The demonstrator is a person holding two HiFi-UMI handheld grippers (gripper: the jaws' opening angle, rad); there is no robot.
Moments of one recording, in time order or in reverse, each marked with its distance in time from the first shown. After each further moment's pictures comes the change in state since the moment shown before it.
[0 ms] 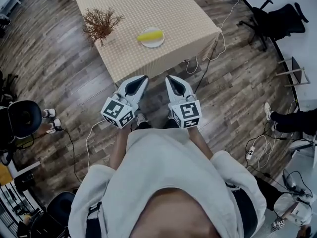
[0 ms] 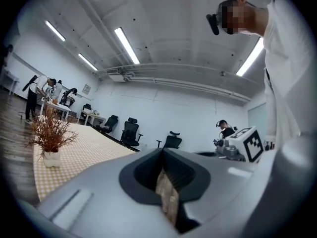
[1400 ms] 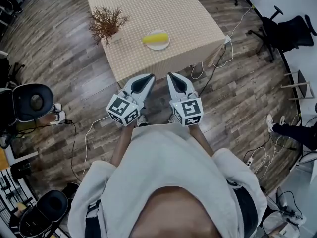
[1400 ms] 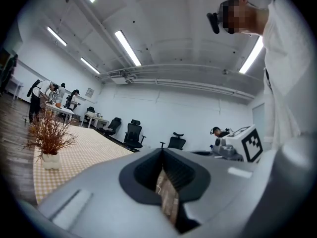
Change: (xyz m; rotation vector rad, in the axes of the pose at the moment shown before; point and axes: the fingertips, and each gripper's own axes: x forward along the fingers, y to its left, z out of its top) left arm 0.028 -0.007 0.001 0.008 -0.012 0.054; right arm 0.016 -0.017 0.010 -0.016 -0.030 0.083
